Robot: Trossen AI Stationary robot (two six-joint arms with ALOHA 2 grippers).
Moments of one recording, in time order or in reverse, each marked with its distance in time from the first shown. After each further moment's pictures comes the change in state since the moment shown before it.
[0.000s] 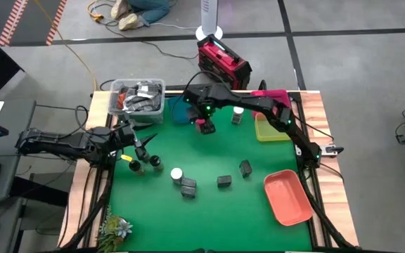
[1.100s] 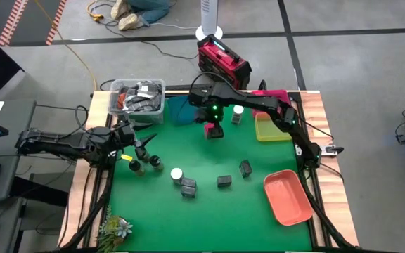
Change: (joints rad) left arm 0.000 0.000 0.000 0.001 0.000 -0.019; right arm 0.021 -0.052 -0.008 -0.265 -0.107 0.185
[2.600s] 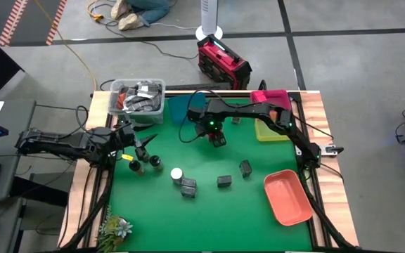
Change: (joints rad) left arm -0.001 0.000 0.000 -0.022 0.003 -0.023; right arm 0.051 0.035 -0.229 0.167 0.211 -0.109
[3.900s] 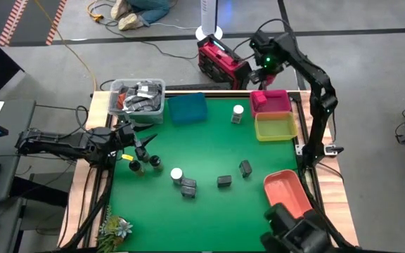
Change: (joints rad) left arm 0.000 0.000 0.000 -0.002 0.000 -0.007; right arm -0.665 -0.370 0.082 -0.306 0.157 0.704
